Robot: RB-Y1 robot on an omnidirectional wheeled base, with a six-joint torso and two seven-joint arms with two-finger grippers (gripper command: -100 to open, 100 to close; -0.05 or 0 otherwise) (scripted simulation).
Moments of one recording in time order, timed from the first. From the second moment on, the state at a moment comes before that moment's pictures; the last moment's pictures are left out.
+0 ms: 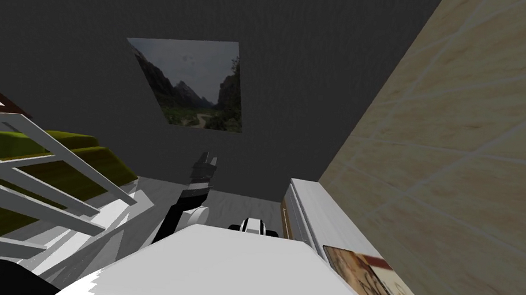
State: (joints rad) left arm 0.50 -0.02 0.04 -2.28 0.09 -0.41 -0.03; right arm 0.31 -0.72 1.04 -1.41 1.17 0.68 0.47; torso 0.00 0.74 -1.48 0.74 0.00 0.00
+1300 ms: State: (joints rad) left arm 0.50 -0.02 0.04 -2.28 0.09 -0.41 -0.03; right arm 0.24 -0.75 1.15 -1.19 1.29 0.81 0.54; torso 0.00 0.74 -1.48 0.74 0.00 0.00
